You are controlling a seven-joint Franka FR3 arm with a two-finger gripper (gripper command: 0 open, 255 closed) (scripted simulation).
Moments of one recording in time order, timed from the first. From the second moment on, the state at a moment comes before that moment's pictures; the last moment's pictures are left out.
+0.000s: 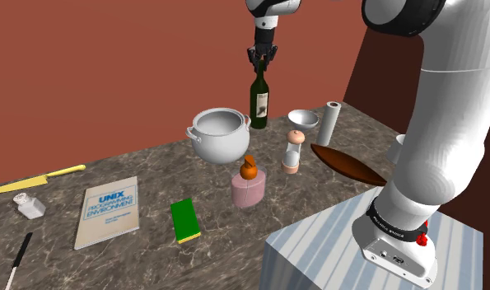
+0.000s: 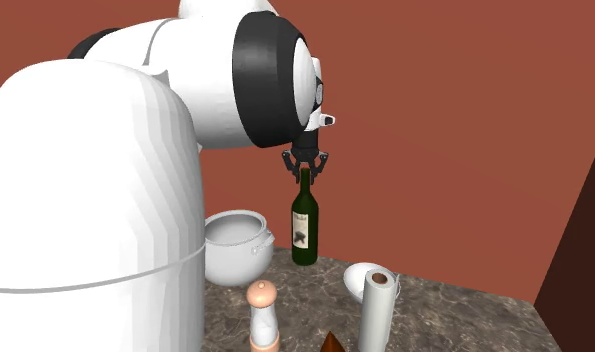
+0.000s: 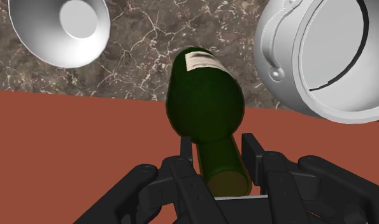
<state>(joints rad) -0.15 0.31 -0.15 -1.52 0.06 1.92 -0.04</state>
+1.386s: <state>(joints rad) -0.16 0.12 -0.17 -1.52 0.03 1.73 -0.05</state>
